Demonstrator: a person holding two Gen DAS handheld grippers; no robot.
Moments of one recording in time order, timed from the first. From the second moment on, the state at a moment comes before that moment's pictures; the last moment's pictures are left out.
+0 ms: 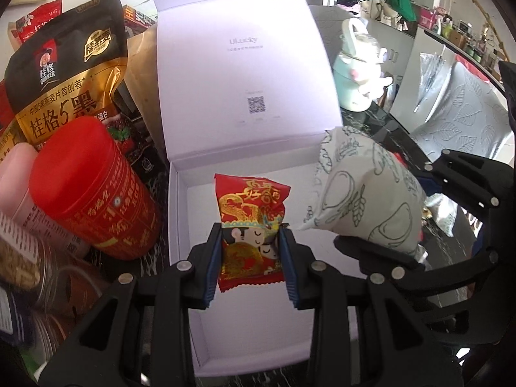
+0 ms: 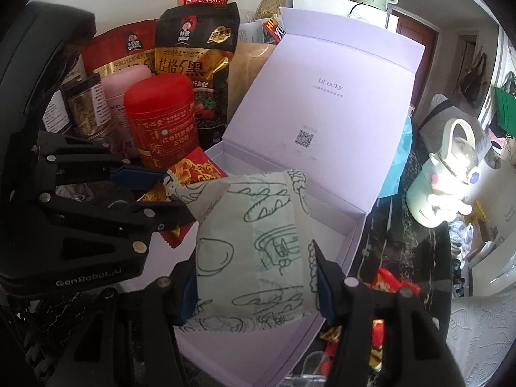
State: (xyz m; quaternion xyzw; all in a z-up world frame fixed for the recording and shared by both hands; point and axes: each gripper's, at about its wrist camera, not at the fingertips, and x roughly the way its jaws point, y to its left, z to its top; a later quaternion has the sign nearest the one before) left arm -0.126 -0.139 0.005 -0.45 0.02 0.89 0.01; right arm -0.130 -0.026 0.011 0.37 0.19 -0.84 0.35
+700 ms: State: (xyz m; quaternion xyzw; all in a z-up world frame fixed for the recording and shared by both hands) left arm -0.184 -0.148 -0.041 -0.51 0.00 0.86 -0.01; right arm -0.195 -0.037 -0.024 0.41 0.19 -0.83 0.33
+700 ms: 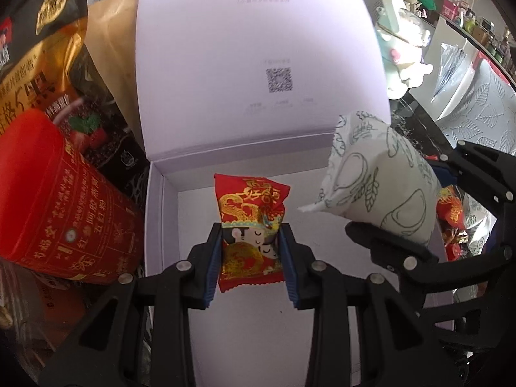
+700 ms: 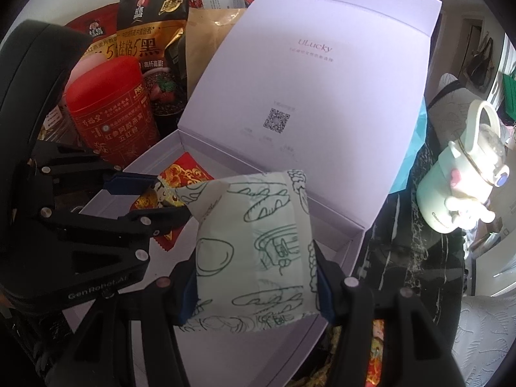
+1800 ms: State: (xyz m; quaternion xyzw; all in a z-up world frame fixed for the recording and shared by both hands) left arm -0.154 -0.161 -0.021 -0.50 -0.03 0.86 -0.05; right arm -0.201 -0.023 0.002 0.39 0.17 -0.85 0.31
